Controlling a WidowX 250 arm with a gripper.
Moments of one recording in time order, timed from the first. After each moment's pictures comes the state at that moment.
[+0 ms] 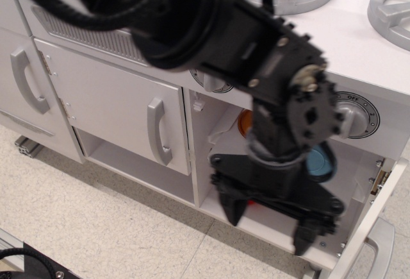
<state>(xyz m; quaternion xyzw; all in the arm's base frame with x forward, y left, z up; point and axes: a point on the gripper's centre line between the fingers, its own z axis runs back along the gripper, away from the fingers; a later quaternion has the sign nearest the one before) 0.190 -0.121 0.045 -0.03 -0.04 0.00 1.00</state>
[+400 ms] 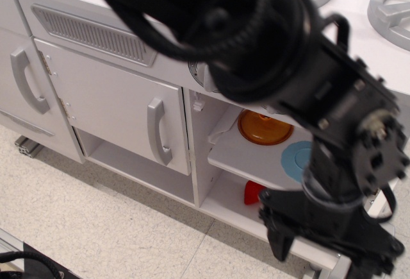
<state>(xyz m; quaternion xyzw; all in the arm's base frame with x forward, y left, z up) 0.183 -0.163 0.031 -0.05 -0.03 -0.02 1.00</state>
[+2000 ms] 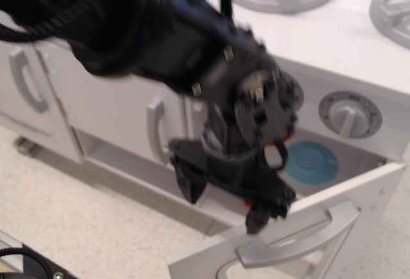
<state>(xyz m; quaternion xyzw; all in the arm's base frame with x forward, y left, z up) 0.192 -0.070 0.054 0.03 -0.08 0.01 1.00</state>
